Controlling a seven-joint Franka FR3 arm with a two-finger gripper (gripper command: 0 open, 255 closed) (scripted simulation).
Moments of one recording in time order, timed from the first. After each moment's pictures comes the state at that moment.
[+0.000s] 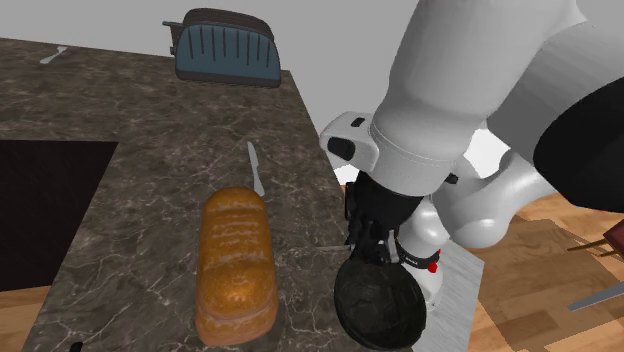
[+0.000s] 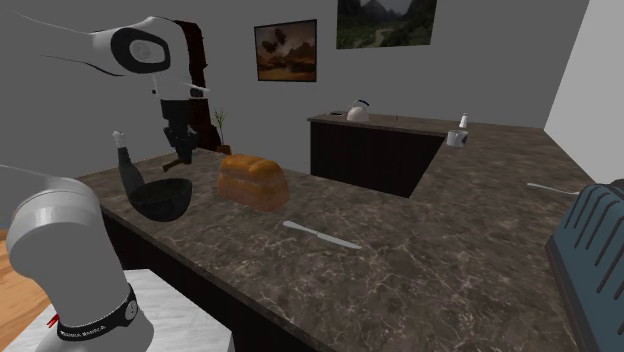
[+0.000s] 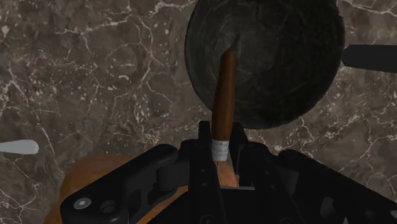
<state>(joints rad) 0.63 -0.83 0.46 -2.52 0.34 1.68 -0.02</state>
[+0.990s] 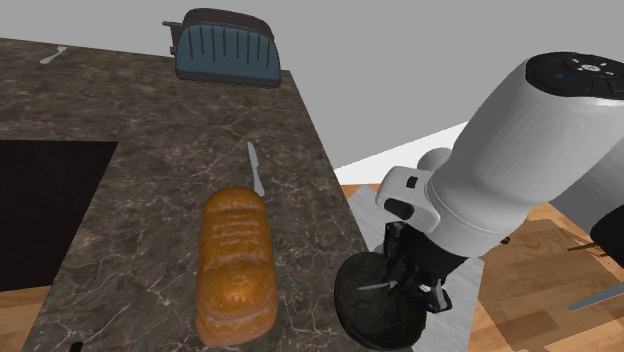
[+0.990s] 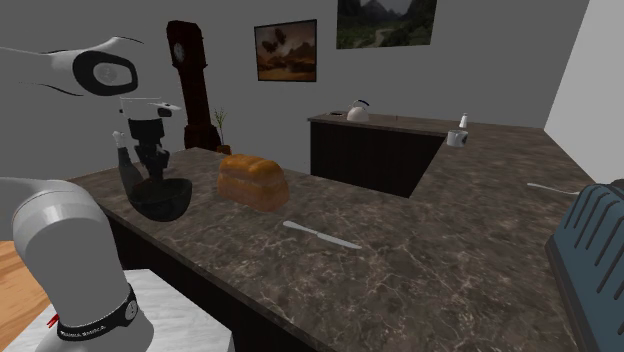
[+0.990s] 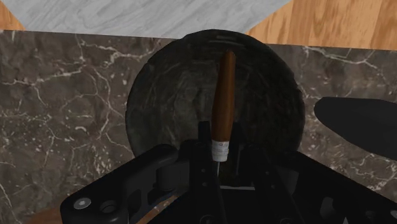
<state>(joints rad) 0.76 -1.03 0.54 -2.70 0.47 1.67 0.07</state>
